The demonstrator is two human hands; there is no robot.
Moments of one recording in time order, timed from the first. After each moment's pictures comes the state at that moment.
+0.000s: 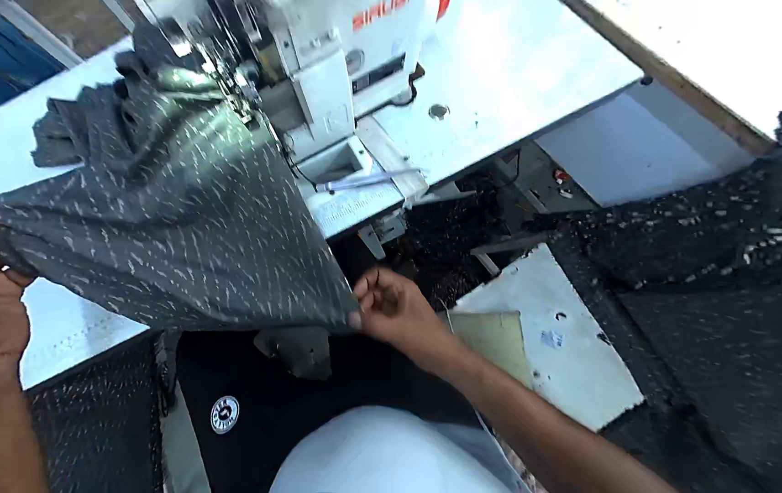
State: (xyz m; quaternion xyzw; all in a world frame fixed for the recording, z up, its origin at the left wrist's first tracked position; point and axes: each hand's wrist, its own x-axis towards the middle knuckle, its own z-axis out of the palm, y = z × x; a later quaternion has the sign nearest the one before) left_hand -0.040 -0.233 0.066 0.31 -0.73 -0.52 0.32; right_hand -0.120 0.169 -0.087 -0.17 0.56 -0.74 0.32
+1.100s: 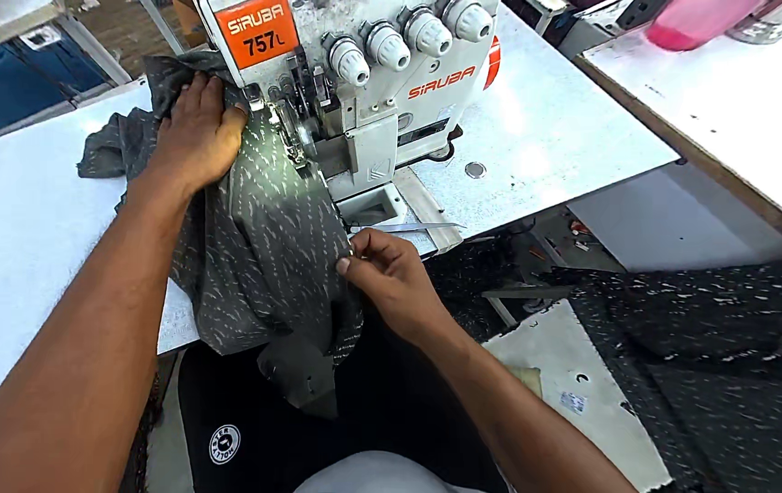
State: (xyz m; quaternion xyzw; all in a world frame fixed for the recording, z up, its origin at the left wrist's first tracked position) left_hand -0.244 -0.208 0.060 0.18 -0.97 -0.12 0.04; right_hand -0.188 0.093 -0.024 -0.26 0.57 -0.75 0.21
